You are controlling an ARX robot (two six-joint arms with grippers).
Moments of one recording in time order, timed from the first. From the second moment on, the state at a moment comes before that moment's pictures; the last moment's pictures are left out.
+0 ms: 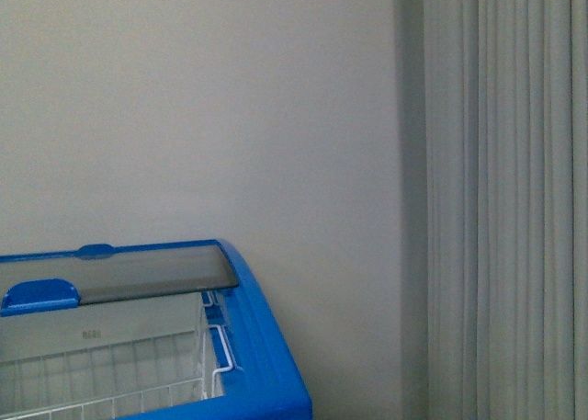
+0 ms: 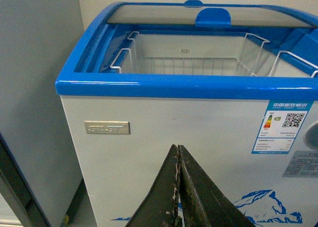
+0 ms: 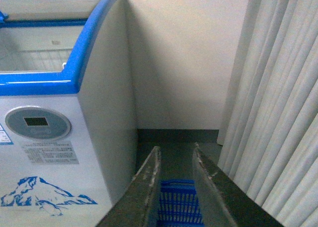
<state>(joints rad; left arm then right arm) -0.01 0.01 0.02 0.00 0.00 0.00 0.00 0.14 0.15 -0.03 0.00 0.01</state>
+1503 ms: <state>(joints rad) -0.01 0.00 0.02 0.00 0.00 0.00 0.00 0.01 0.02 0.00 0.00 0.00</state>
